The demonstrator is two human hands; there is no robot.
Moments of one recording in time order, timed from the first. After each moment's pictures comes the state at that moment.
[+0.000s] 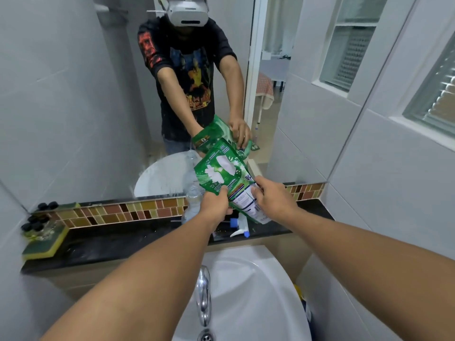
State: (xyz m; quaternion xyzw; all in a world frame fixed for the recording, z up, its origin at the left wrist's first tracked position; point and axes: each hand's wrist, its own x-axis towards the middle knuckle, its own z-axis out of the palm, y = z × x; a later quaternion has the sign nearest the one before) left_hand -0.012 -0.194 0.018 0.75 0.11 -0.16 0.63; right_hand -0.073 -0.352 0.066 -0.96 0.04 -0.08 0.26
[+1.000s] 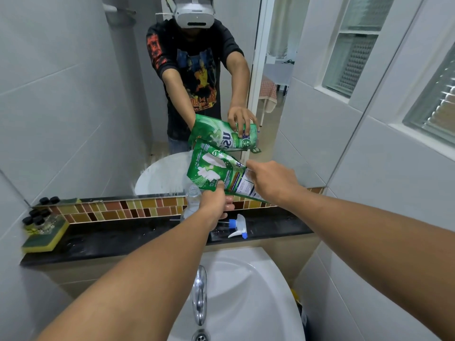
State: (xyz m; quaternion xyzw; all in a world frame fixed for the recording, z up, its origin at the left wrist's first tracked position) left_hand -0.011 -0.198 0.028 0.69 0.15 -0.15 0.69; right_hand -0.055 -0.347 0.115 -0.99 -0.03 -0.12 0.05
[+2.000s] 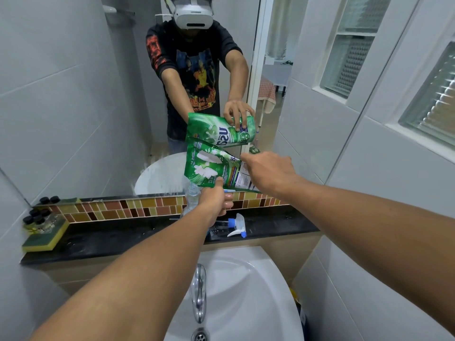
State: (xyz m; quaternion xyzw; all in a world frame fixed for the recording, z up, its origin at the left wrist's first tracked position) left_hand -0.016 -0.197 0.043 0.68 0.15 -0.16 0.69; right_hand -0.054 -0.333 0.138 -0.99 -0.04 -0.15 -0.02
